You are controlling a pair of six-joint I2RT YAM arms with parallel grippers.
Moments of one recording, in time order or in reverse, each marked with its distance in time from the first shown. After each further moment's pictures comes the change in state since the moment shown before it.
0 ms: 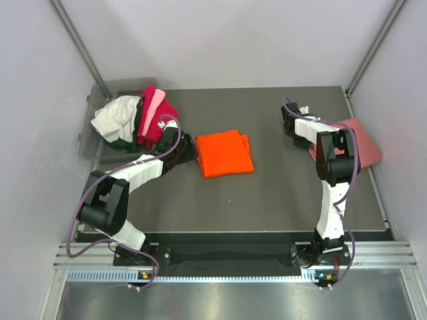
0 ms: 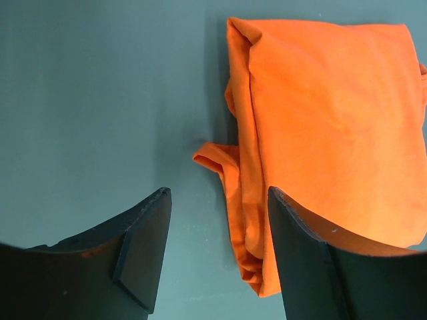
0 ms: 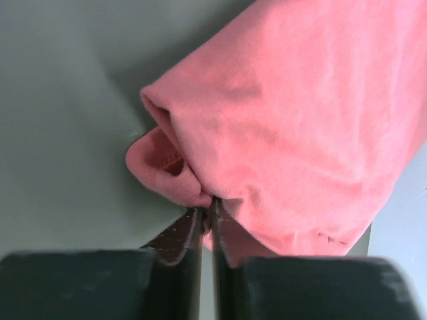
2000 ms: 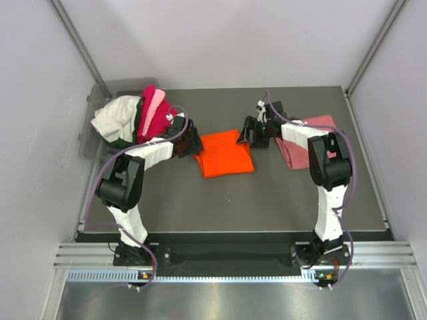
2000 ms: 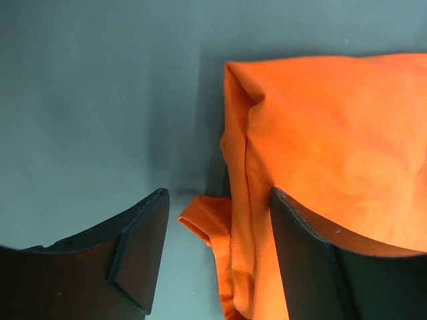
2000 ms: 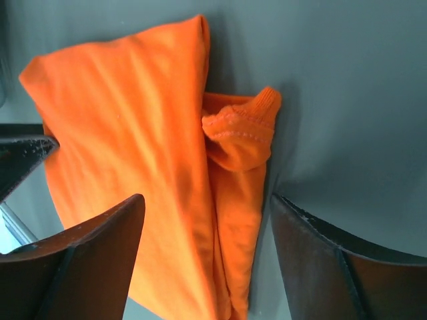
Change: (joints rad) left arm 0.013 0.260 0.270 -0.141 0.010 -0.013; right arm 0.146 -0.042 -0.047 0.326 -1.168 0.332
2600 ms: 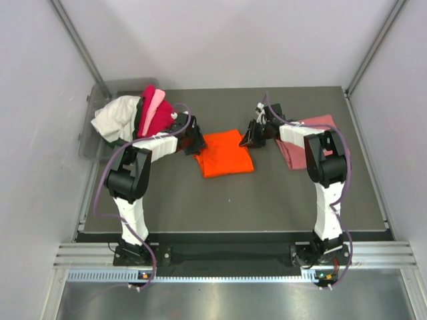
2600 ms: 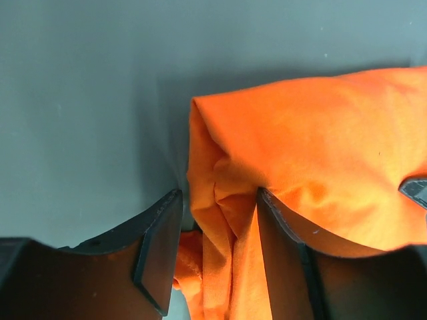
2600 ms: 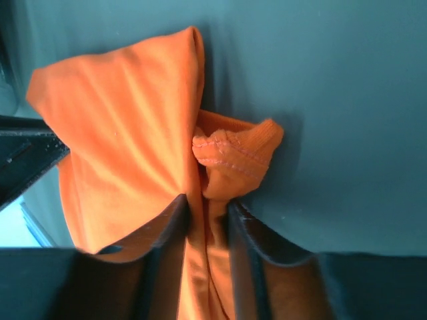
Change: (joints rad) left arm 0.008 0.129 0.112 -0.010 0.100 -0.035; right arm -0.002 0.061 0.007 0.073 -0.050 0.055
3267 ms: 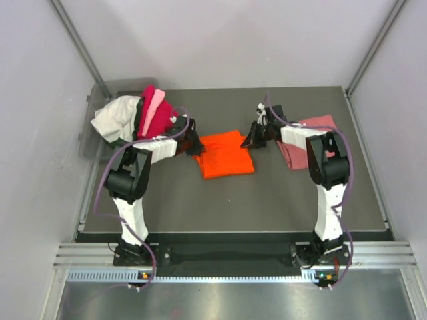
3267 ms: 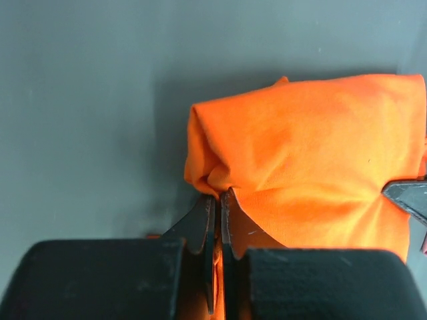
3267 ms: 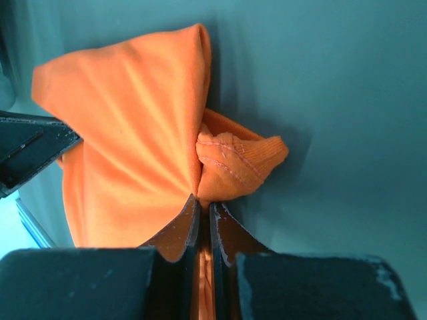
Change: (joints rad) left arm 0.000 0.003 -0.049 0.082 0.047 -0.076; right arm 0.001 -0.020 -0.035 0.020 -0.001 -0.010
